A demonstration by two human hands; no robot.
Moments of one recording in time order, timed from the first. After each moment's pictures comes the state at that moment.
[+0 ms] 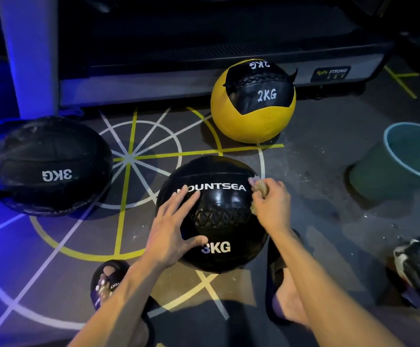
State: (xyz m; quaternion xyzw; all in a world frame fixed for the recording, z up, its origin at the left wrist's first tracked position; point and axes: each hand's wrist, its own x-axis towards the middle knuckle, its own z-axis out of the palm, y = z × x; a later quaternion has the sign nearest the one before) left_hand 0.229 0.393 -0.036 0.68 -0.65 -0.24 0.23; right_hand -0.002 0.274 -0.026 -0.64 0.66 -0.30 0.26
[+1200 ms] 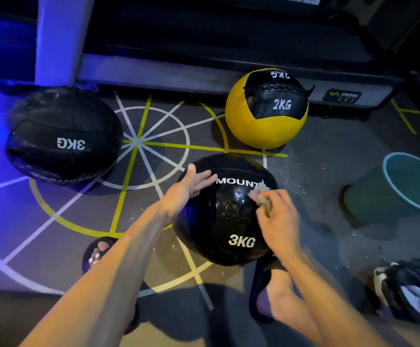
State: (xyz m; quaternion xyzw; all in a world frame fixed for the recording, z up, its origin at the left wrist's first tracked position) left_hand 0.230 0.357 0.003 0.57 -0.38 -0.61 0.41; right_hand -0.015 0.323 0.000 -0.76 0.56 -0.27 0.21
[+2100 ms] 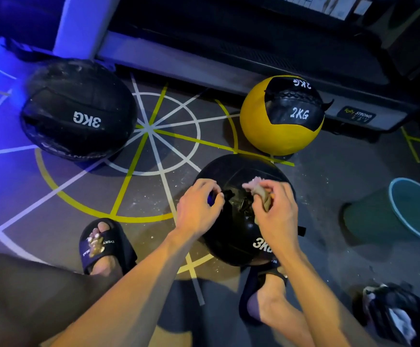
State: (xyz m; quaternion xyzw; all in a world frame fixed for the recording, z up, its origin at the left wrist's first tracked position) left_hand 0.193 0.383 -0.035 0.76 -0.48 -0.22 0.37; right_hand 0.018 0.322 0.016 -0.78 0.50 -0.30 0.23
